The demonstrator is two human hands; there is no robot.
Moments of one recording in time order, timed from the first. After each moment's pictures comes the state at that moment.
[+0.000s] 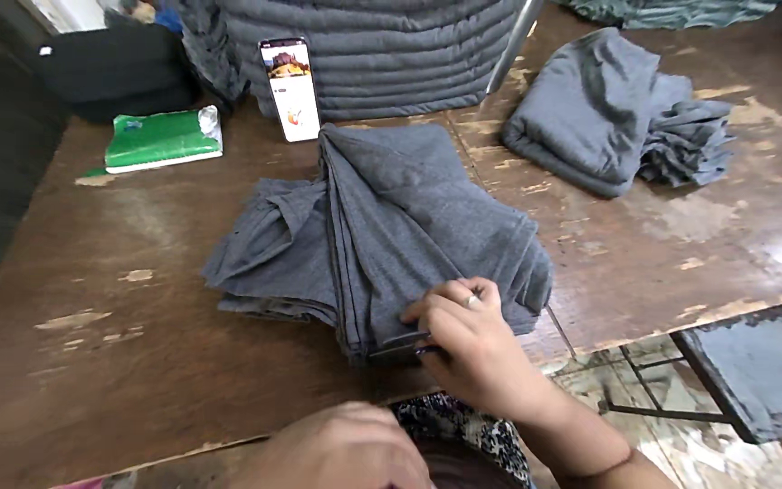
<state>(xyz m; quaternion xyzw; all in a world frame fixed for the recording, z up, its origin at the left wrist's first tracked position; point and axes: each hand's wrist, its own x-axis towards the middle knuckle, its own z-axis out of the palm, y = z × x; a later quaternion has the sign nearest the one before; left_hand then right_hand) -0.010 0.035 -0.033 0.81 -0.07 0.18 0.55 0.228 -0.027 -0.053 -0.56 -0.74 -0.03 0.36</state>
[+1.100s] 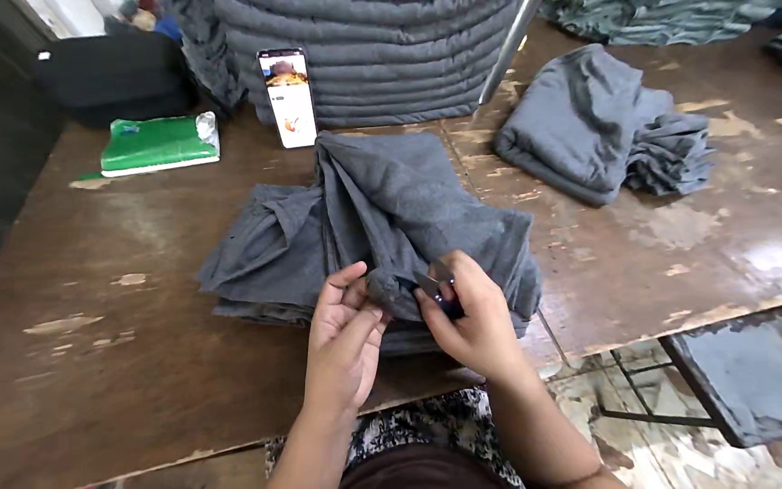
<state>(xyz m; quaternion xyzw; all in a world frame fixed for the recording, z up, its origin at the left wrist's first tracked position) 0.080 0.047 -0.056 0.36 0.19 0.50 0.76 0.246 -0.003 -0.070 -0.59 -0.65 0.01 0.47</state>
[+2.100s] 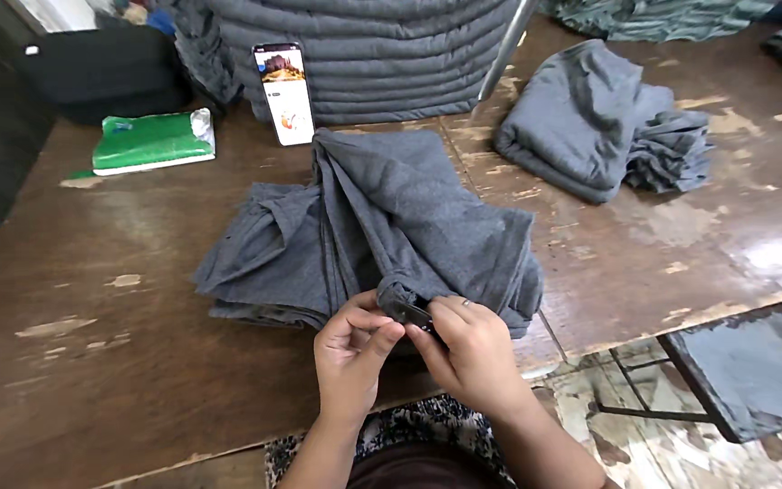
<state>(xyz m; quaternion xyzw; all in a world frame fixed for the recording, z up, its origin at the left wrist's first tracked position) 0.083 0.039 -0.088 0.48 0.14 0.58 0.65 0.225 -0.027 -0.072 -0.64 -0.68 -0.07 0.36</state>
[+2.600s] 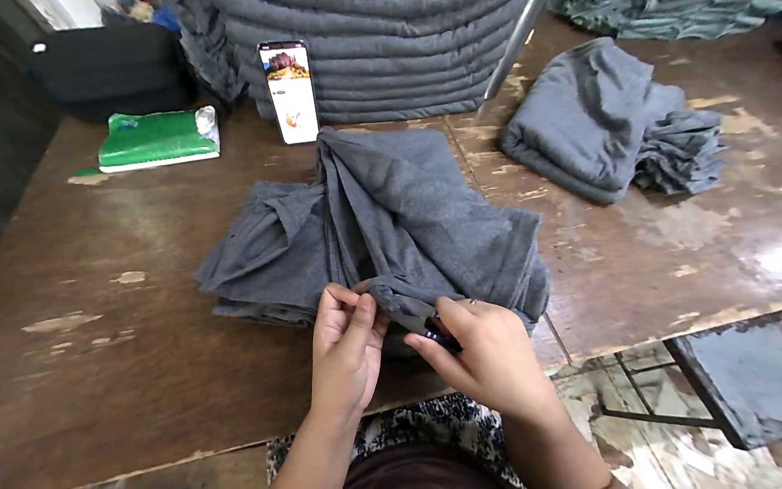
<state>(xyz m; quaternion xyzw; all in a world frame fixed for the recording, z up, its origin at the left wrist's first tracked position) 0.083 0.042 -0.066 0.32 0.21 0.53 0.75 0.238 -0.030 -0.061 -0.64 -0.70 -0.03 0.31</state>
